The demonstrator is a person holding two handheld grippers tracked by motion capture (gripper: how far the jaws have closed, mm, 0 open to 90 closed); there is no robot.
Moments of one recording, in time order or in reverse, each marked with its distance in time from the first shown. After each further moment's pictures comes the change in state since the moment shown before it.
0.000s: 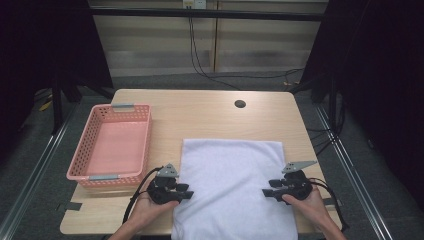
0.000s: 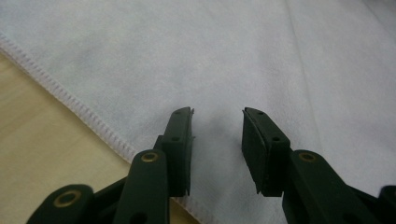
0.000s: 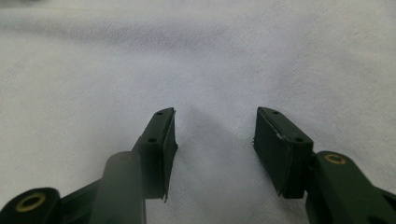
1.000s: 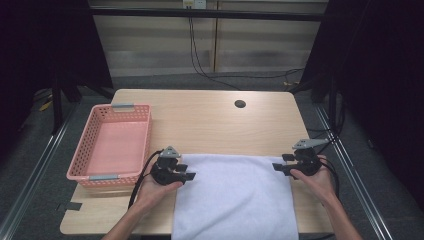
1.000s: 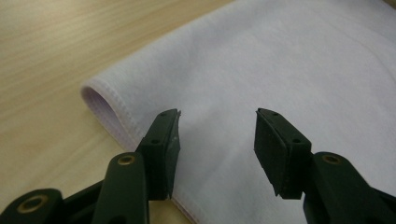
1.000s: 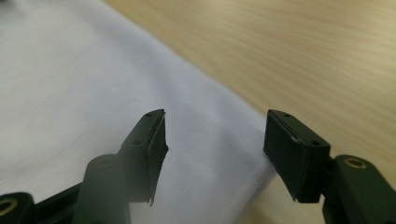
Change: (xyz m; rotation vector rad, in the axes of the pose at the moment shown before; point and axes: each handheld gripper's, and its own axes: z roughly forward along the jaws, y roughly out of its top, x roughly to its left) left arm 0.035 0.039 0.008 -0.058 0.103 -0.062; right arm -0.062 0.038 -0.016 -0.089 -0.197 0.006
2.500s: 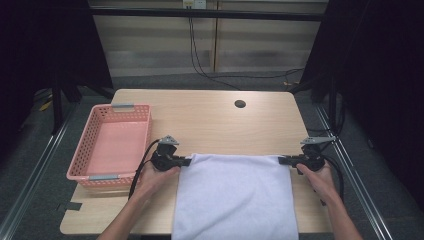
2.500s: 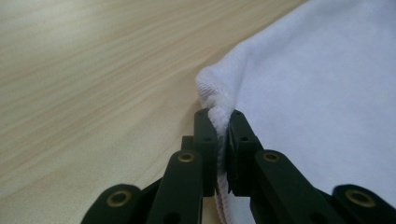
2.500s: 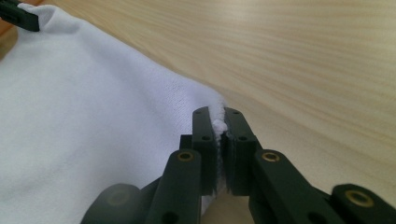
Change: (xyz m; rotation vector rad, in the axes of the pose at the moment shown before) left arm 0.031 0.018 0.004 -0.029 -0.031 -0.041; right arm -0.029 -0.011 0.002 -0.062 0.140 0.147
